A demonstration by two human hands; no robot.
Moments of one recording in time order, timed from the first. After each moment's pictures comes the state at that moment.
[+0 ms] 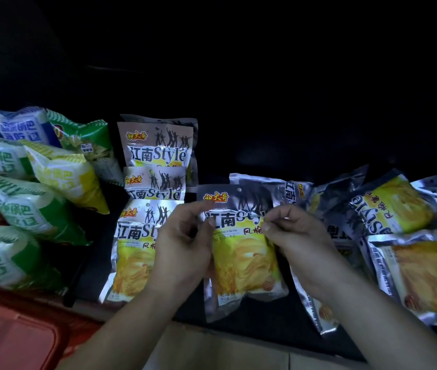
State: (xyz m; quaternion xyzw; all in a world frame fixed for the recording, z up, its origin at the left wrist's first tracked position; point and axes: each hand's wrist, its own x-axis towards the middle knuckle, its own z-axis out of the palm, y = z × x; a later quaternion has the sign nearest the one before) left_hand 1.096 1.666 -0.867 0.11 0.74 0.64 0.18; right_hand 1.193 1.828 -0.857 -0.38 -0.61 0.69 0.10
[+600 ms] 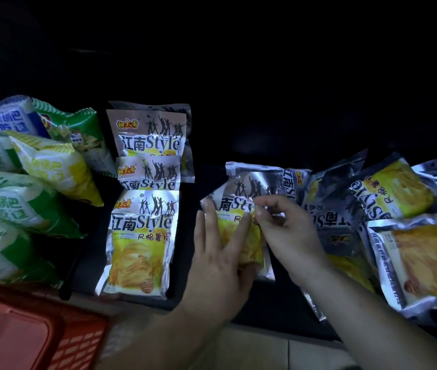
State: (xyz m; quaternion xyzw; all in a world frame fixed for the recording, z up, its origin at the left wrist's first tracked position) left_hand 1.147 1.673 -0.924 0.39 0.88 0.26 0.09; right_hand 1.190 1.819 -0.879 -0.38 -0.70 0.58 0.14
